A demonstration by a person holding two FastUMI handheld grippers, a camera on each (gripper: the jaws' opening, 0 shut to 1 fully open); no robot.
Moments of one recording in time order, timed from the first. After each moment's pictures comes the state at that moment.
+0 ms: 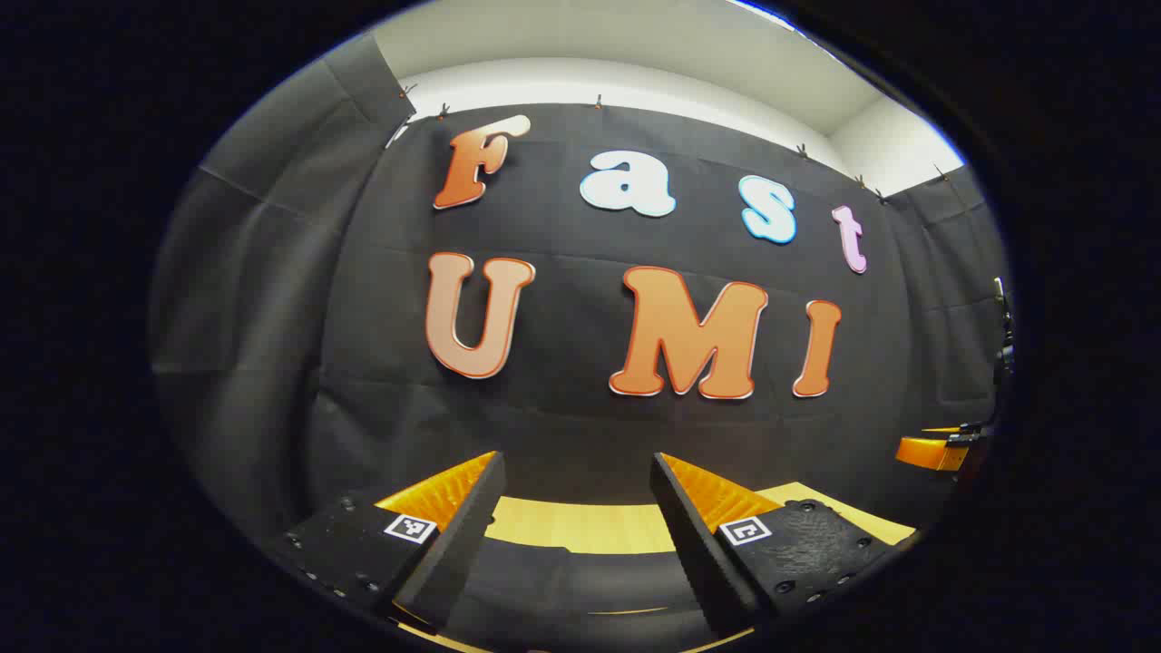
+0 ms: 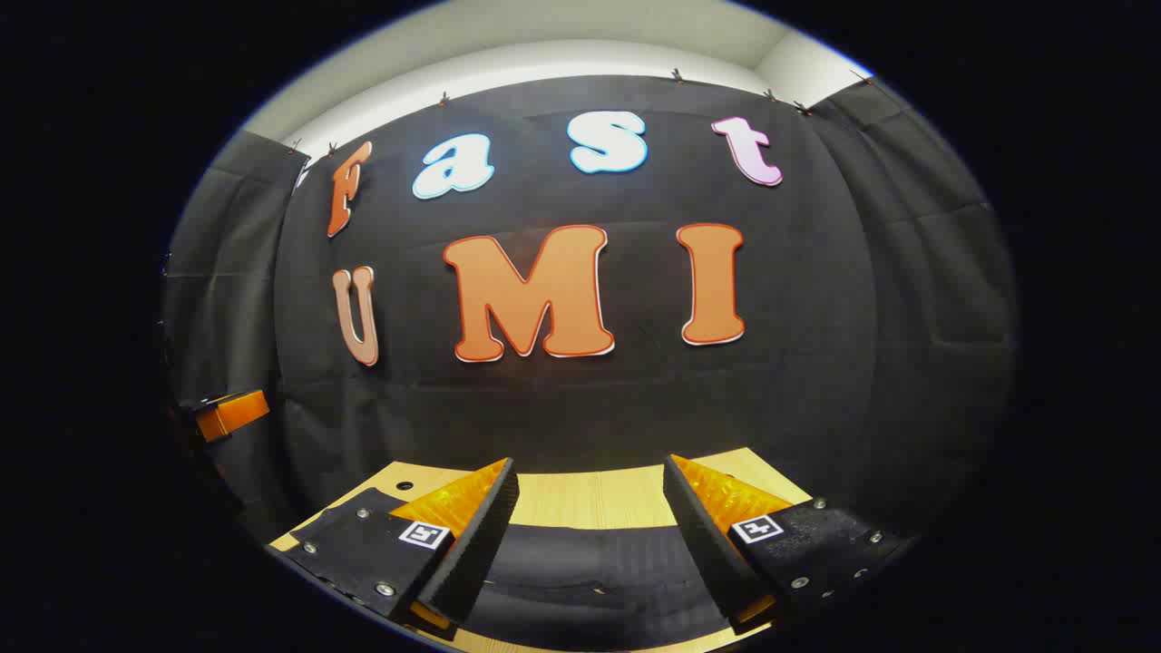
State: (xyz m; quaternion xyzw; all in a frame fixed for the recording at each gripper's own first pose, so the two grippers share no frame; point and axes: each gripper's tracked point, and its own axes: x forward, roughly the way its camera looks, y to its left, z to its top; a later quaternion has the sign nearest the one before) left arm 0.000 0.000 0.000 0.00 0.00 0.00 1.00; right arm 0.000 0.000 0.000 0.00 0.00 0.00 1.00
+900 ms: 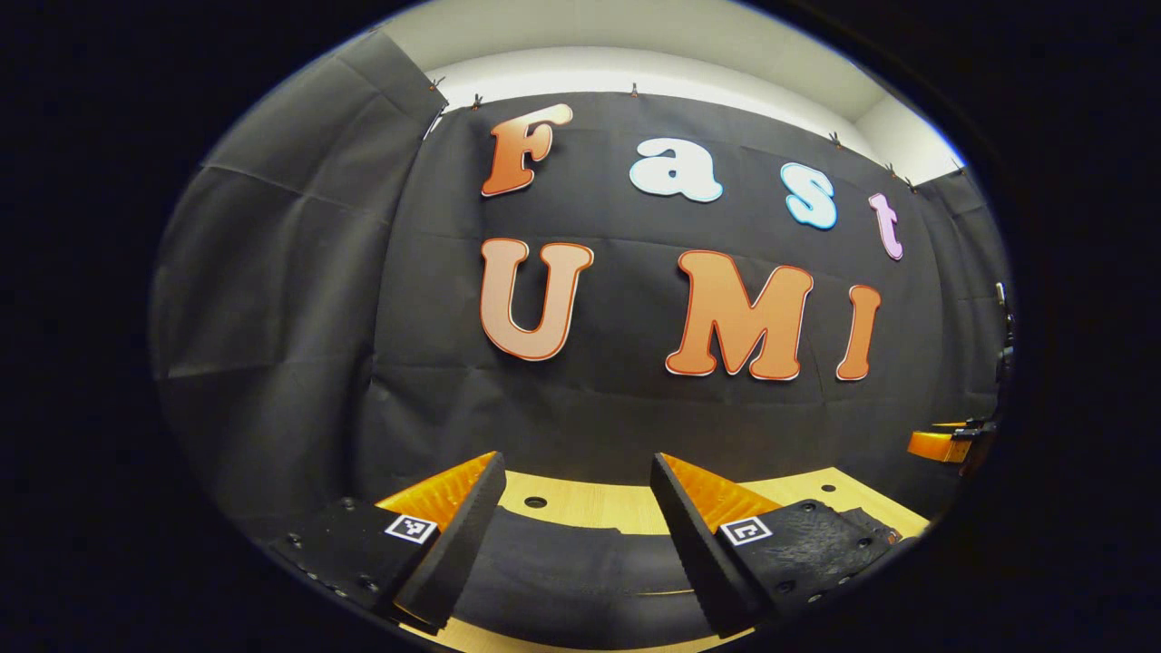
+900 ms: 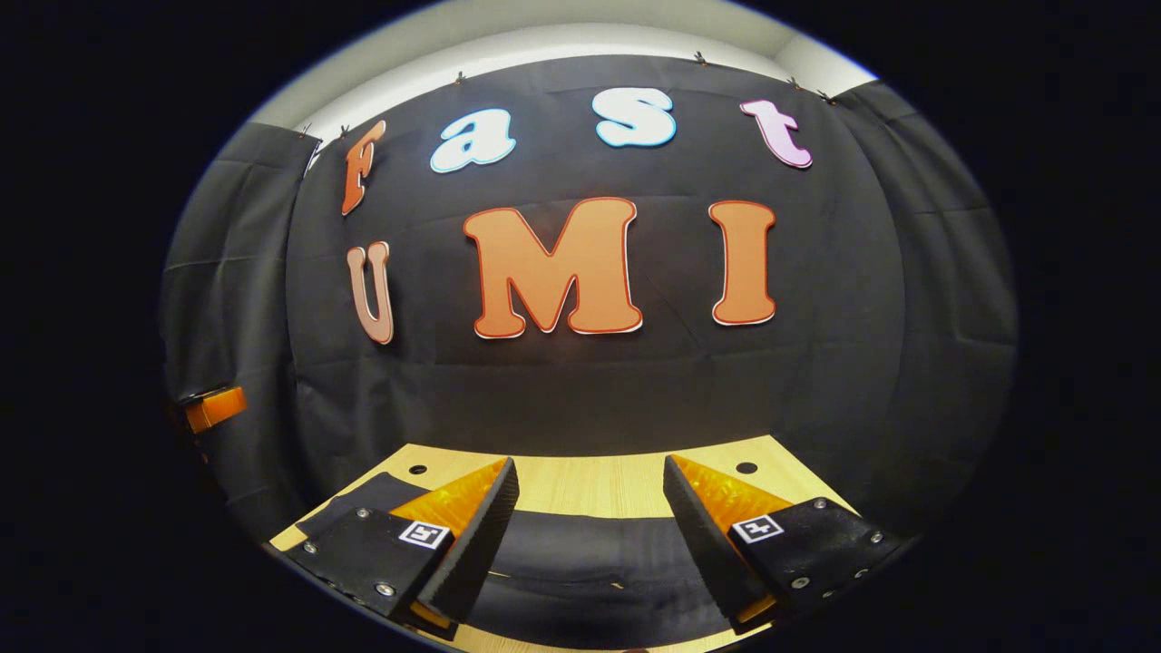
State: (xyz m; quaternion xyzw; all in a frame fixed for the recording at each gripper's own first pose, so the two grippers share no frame) left arm -0.021 0.063 -0.015 0.00 0.04 0.05 1.00; right arm 0.022 0.024 -0.025 -0.01 0.04 0.01 1.00
